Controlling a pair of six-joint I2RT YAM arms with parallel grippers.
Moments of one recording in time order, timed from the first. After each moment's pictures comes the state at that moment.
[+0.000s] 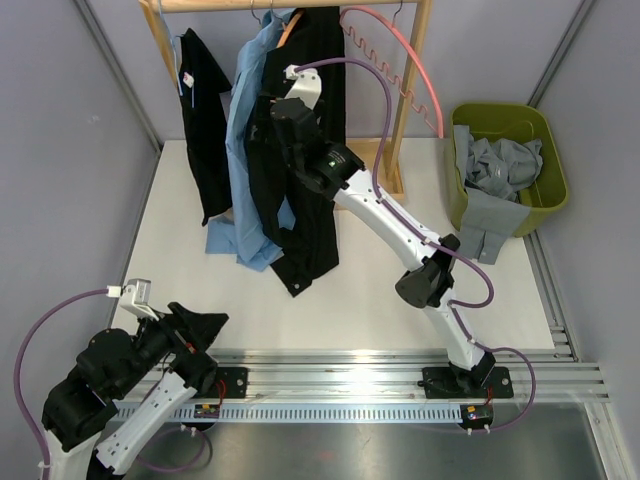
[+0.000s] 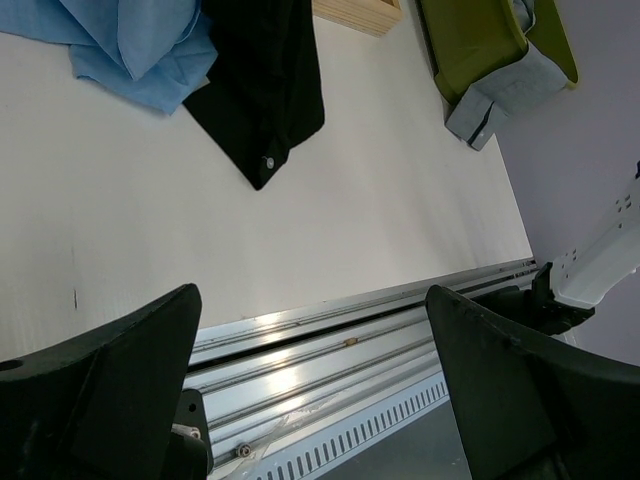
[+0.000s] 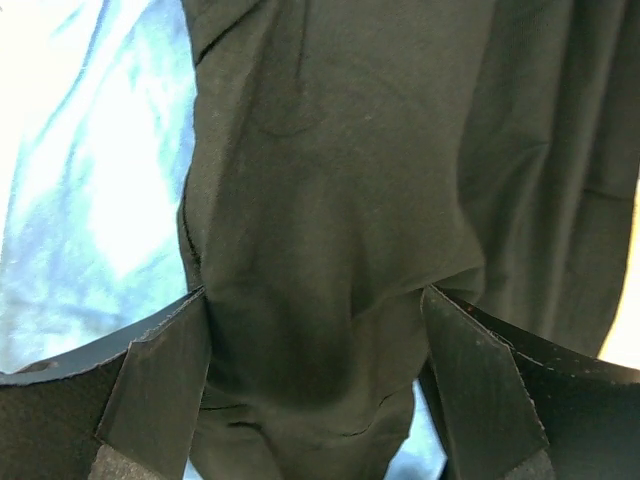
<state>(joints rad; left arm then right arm) -0.66 0.01 0.86 -1.16 -0.12 -0.74 0.88 2.27 2.62 -0.50 0.59 0.46</state>
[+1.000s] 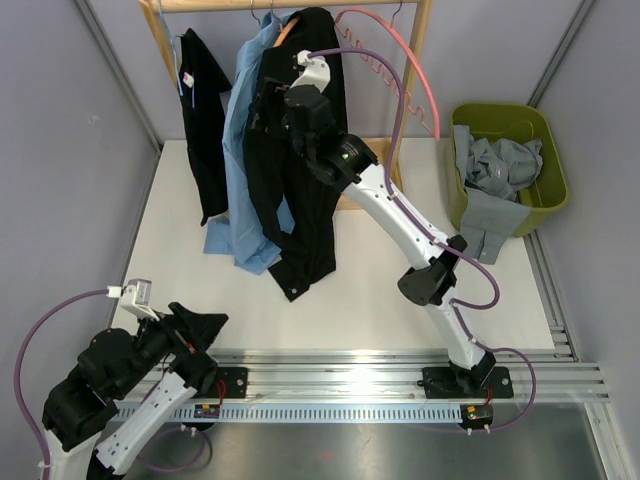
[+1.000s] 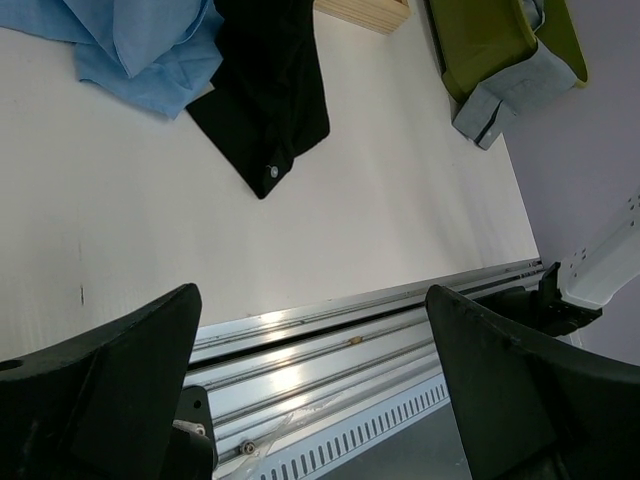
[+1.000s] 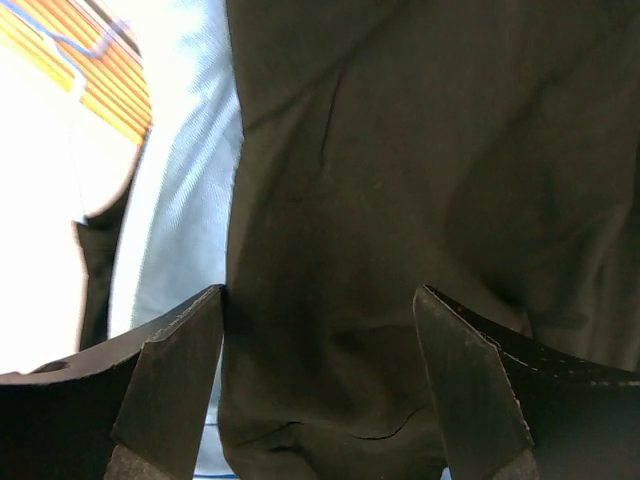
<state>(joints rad) -0.66 0.01 0.86 -1.17 -0.13 -0.74 0.85 2.25 2.70 -0.51 0.43 0.54</state>
